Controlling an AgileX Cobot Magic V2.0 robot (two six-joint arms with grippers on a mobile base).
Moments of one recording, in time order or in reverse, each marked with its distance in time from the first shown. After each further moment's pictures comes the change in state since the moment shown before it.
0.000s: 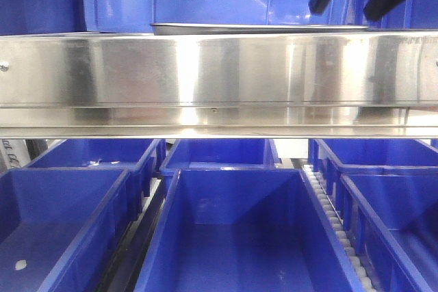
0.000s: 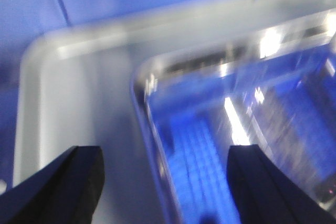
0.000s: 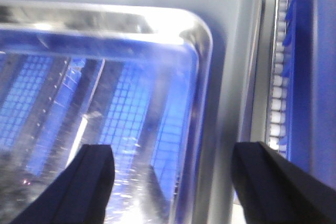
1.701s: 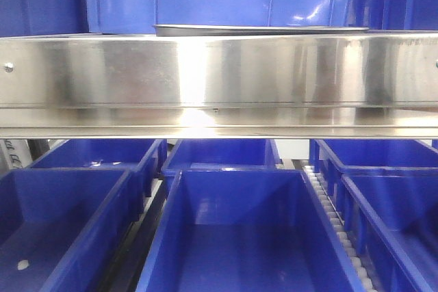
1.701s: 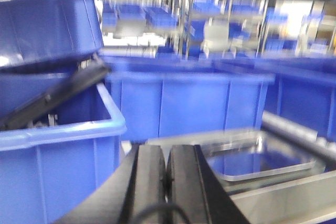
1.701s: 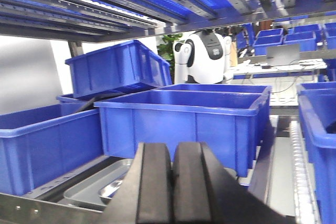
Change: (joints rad) left arm -0.175 -1.531 0.748 0.264 0.053 -0.053; right arm 0.000 -1.564 0.642 0.038 -0.172 -0.074
